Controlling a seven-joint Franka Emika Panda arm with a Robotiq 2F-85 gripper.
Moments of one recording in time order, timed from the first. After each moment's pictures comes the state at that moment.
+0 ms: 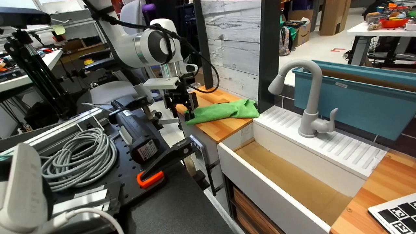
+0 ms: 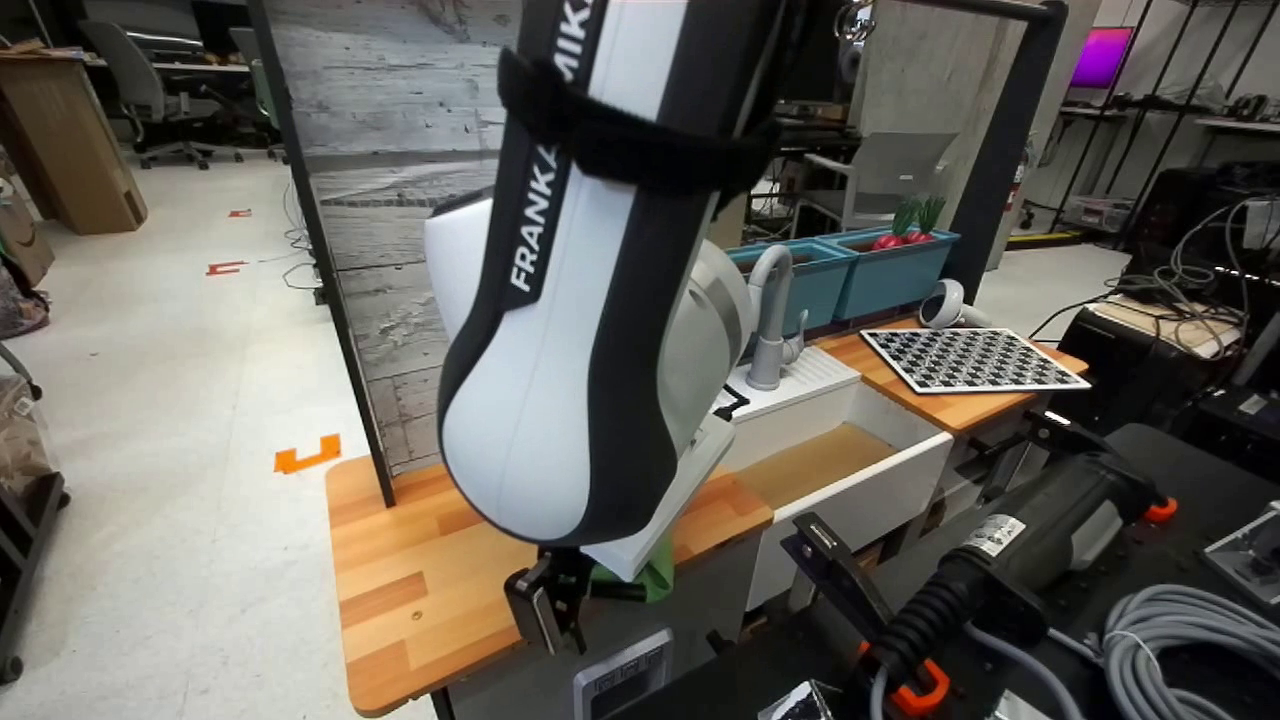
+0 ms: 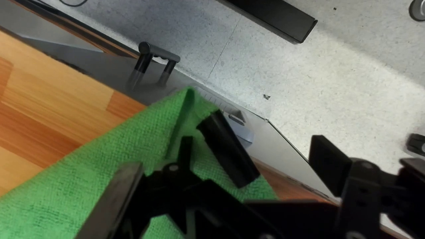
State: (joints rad) arm 0.48 0.95 -0.02 -1.94 -0.23 2.73 0.12
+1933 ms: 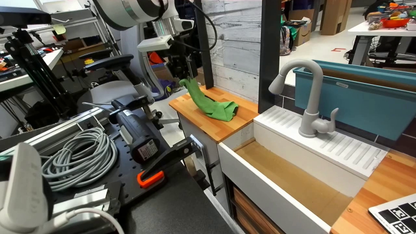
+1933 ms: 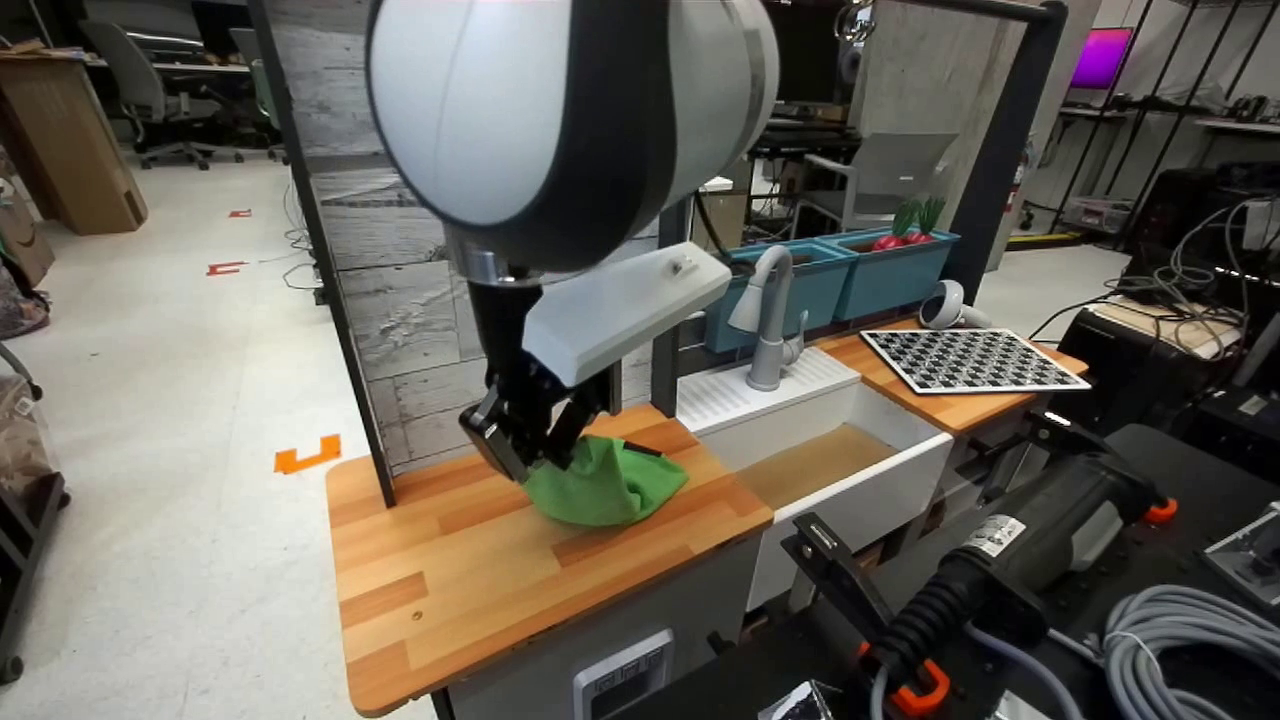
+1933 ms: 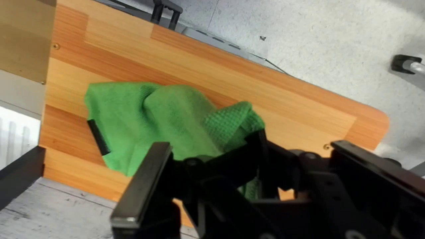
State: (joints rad) arm 0.44 0.65 0.00 -2.07 -0.23 2.73 0.21
